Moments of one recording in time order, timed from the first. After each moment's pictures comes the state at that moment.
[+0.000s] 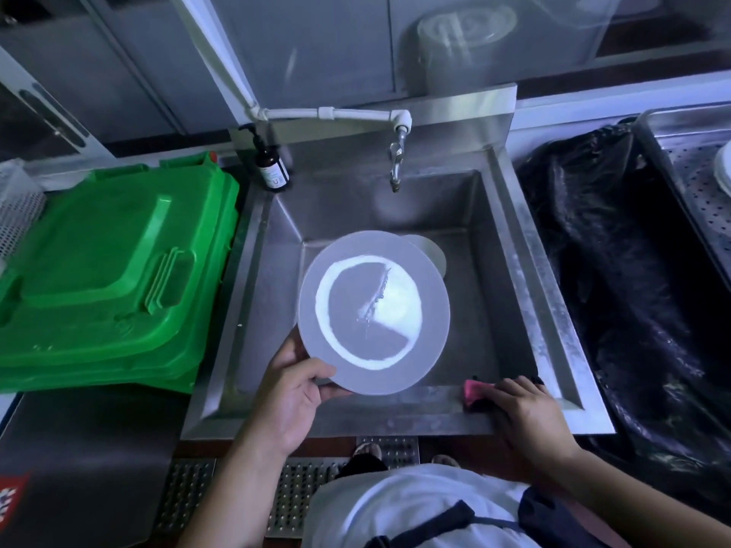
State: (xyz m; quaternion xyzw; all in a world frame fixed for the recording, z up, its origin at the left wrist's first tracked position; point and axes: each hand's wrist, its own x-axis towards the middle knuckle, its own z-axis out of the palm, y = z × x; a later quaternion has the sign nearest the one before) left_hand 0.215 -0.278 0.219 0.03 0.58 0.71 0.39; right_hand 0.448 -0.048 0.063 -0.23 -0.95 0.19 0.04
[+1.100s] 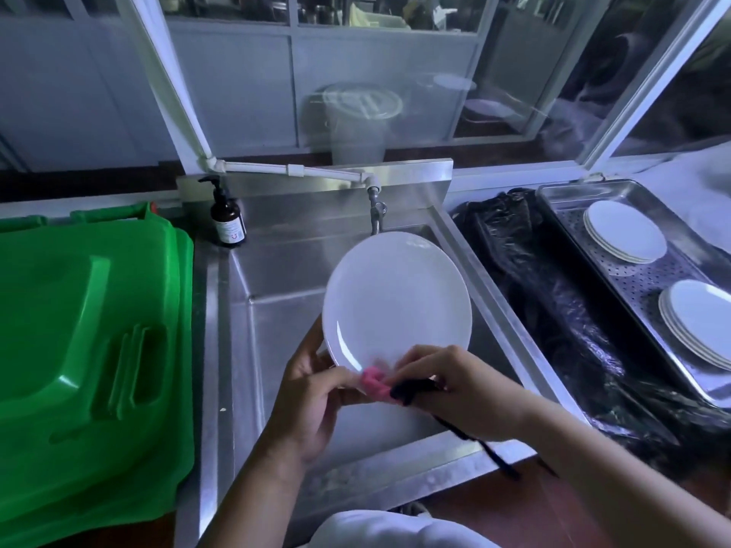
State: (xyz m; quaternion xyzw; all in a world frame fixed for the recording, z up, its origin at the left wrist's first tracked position) left_hand 0.092 -0.283 0.244 0.20 0.46 0.70 0.51; right_hand 0.254 -0.159 0.291 -0.21 -0.86 0.46 0.00
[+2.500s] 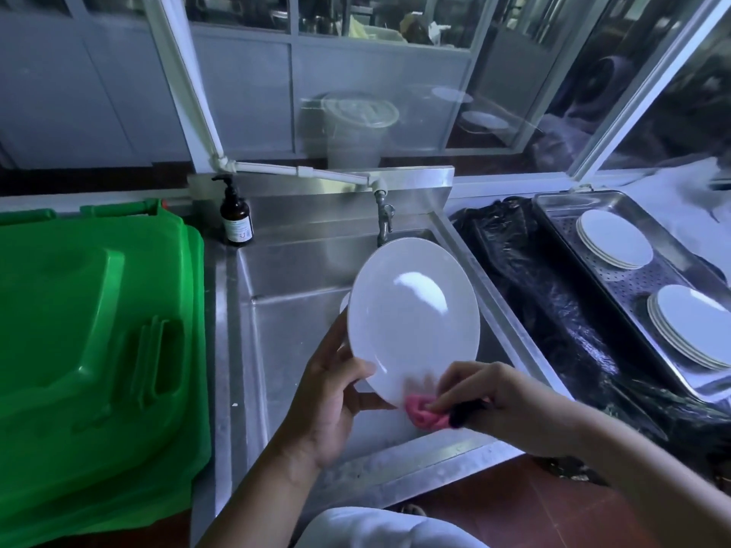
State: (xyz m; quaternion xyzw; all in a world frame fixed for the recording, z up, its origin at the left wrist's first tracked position) left_hand 0.085 -0.307 0.250 0.26 0.43 0.69 0.53; right_hand 0.282 -0.174 0.294 -0.22 -0.86 0.46 -0.03
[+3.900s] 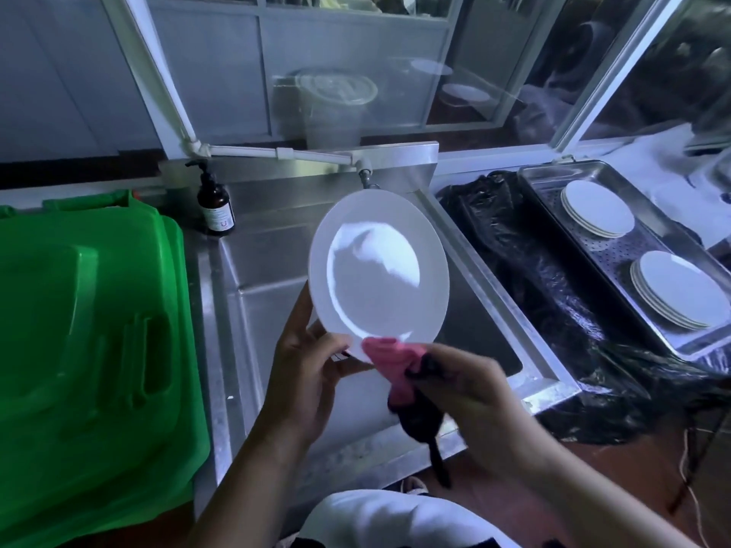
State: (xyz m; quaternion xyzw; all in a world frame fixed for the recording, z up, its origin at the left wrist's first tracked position) left_hand 0.067 -0.309 0.249 0.24 0.43 0.73 0.48; right_hand 0.248 -0.249 0.289 -0.32 -0.68 0.62 0.22
